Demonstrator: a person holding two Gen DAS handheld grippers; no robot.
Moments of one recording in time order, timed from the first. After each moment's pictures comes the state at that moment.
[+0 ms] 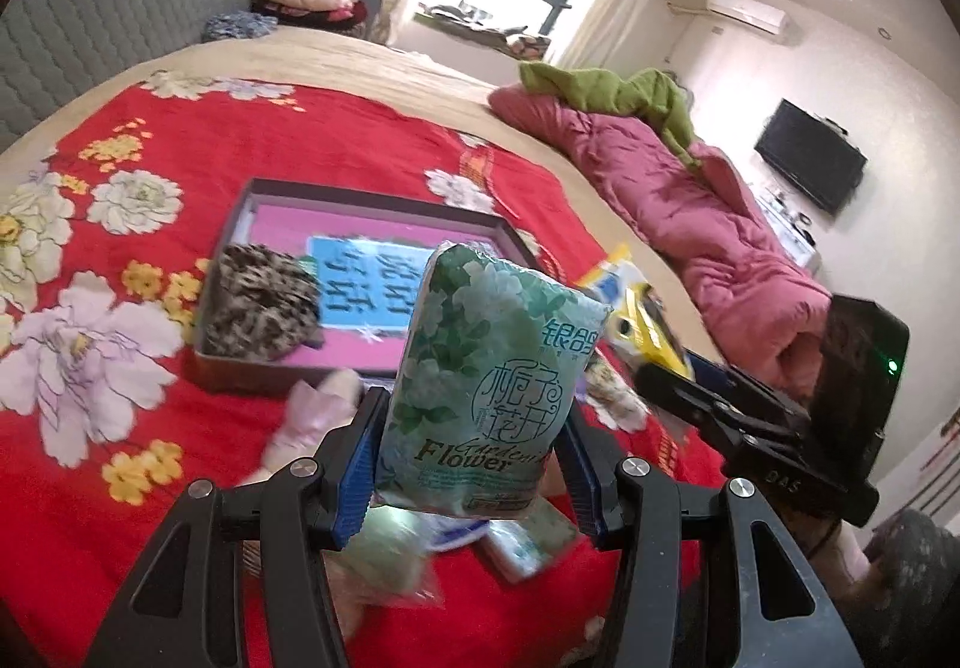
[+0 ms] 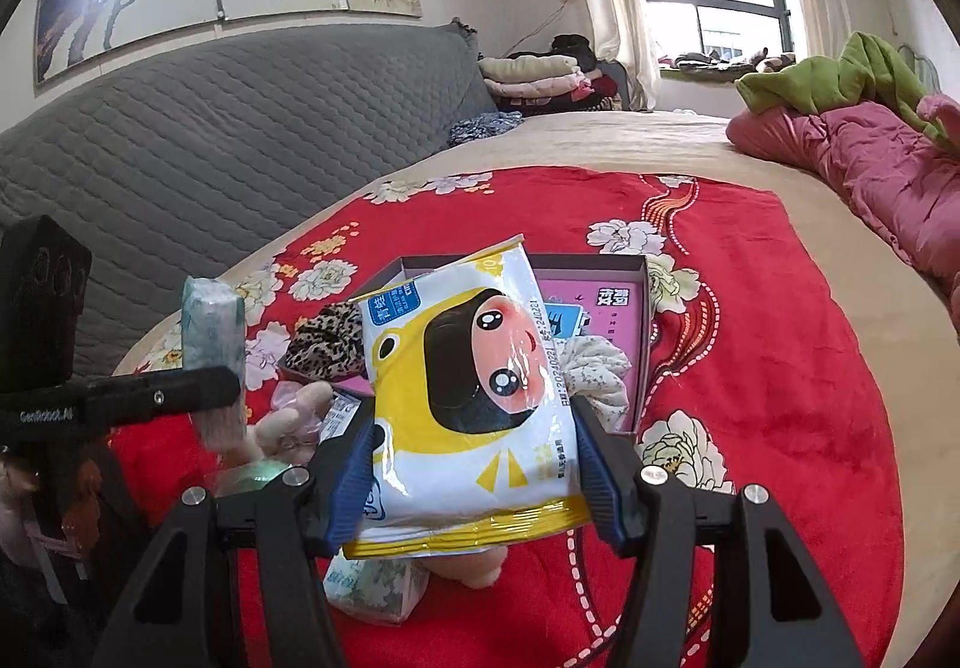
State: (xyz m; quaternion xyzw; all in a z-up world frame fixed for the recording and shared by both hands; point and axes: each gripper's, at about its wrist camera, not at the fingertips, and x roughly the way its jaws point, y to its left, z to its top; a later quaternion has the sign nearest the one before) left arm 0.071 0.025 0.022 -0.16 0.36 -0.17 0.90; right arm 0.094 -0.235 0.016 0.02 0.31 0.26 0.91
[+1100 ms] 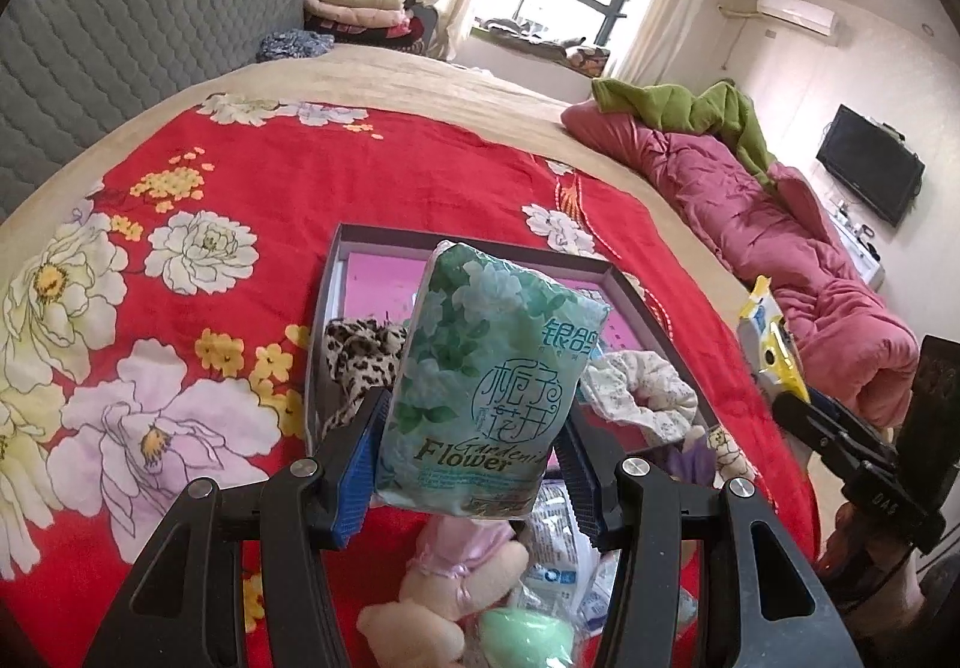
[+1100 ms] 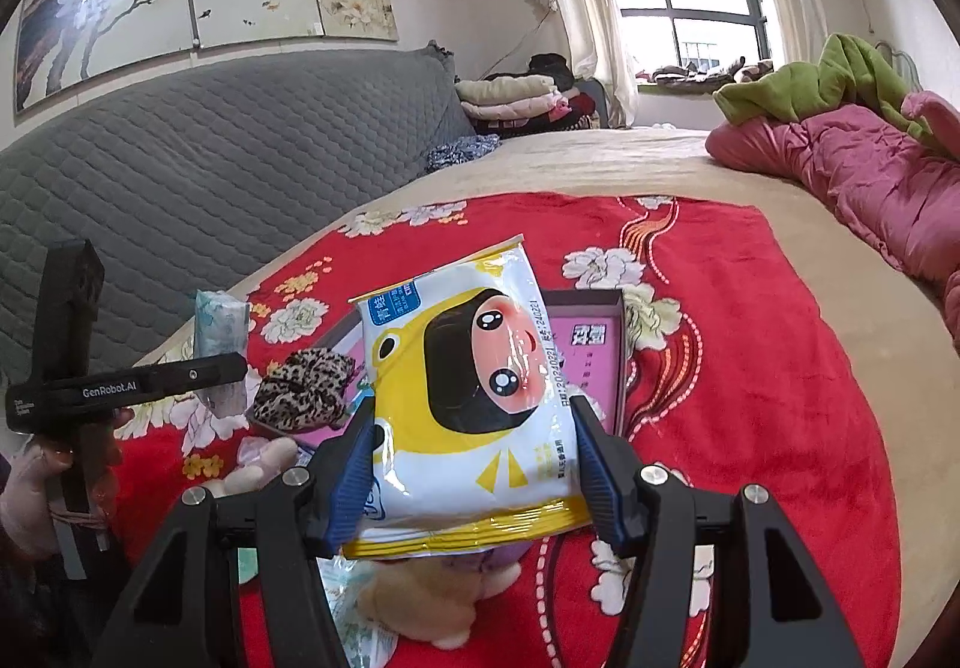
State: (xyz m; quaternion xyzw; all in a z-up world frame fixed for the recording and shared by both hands) left arm 0.132 0.065 0.013 -0.14 0.36 -0.10 0.92; right arm 0.120 -0.241 0.022 0.04 0.29 0.23 0.93
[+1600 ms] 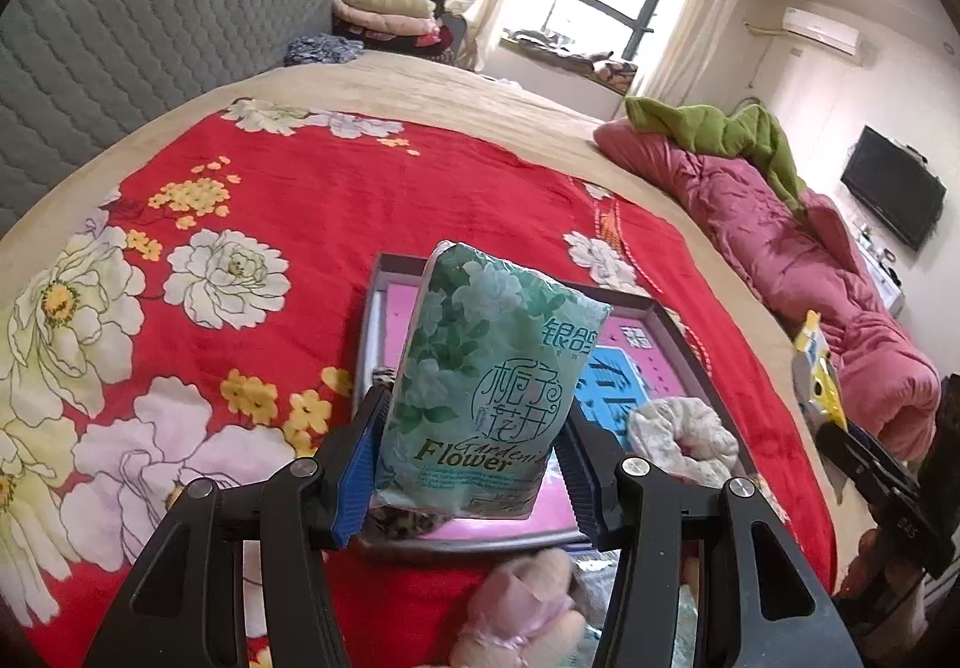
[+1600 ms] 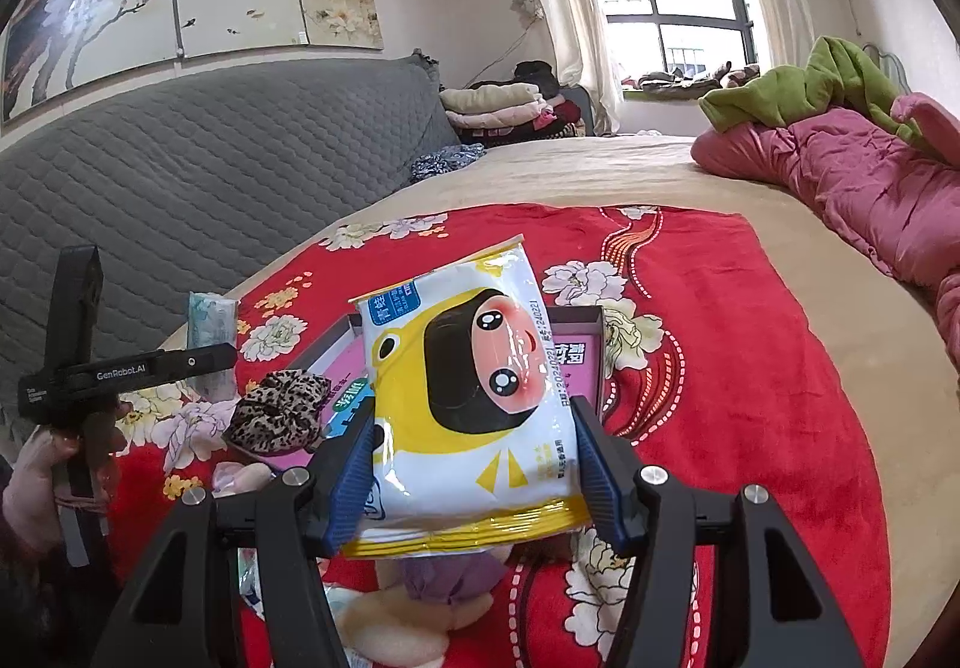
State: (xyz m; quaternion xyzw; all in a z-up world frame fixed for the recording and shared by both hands) left arm 0.165 0.089 0.011 -0.15 0.35 -0.06 0.92; right arm 0.138 -0.247 0.022 0.04 0.28 0.22 0.93
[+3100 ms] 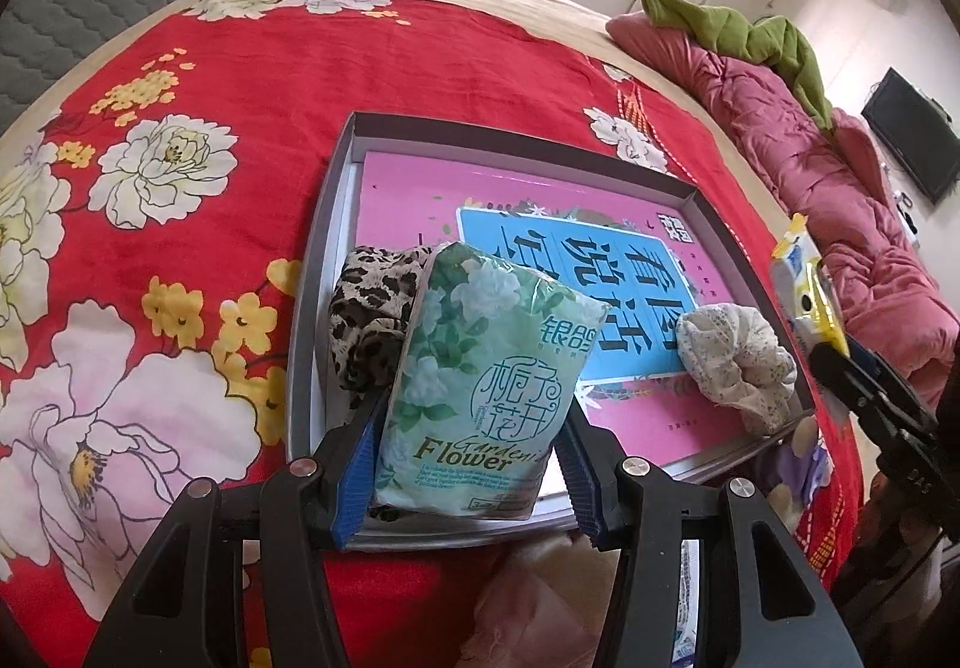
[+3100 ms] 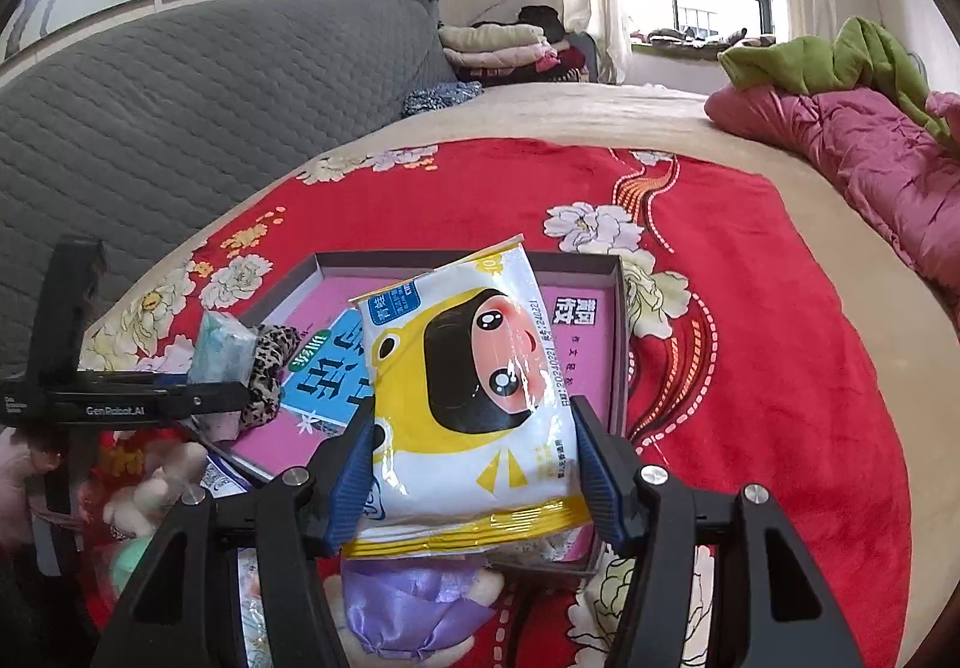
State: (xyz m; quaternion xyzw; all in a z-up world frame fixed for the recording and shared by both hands) left arm 0.205 0.065 -0.053 -0.13 0.47 -0.08 0.87; right arm 0.188 -0.218 -0.014 0.00 0.35 0.21 0.91
